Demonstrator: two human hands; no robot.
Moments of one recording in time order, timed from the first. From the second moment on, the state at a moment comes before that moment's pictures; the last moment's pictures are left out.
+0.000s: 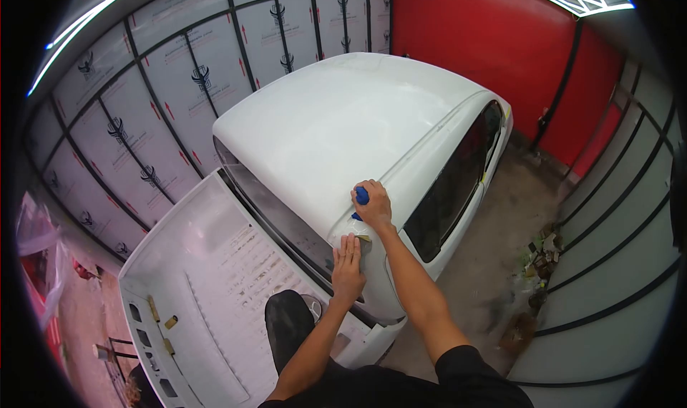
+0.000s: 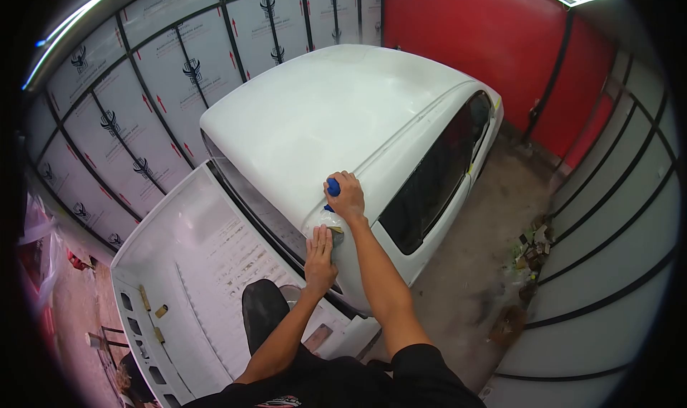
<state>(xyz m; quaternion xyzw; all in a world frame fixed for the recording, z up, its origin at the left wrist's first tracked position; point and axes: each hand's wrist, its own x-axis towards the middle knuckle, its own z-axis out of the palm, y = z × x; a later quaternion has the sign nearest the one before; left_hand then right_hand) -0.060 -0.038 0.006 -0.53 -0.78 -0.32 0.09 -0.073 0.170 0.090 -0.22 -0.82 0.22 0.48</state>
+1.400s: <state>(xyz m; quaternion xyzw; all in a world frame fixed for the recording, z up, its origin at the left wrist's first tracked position) -0.050 -0.036 -0.003 -0.49 -0.76 -0.42 0.11 -0.074 0.174 0.095 -0.27 -0.79 0.28 0.47</state>
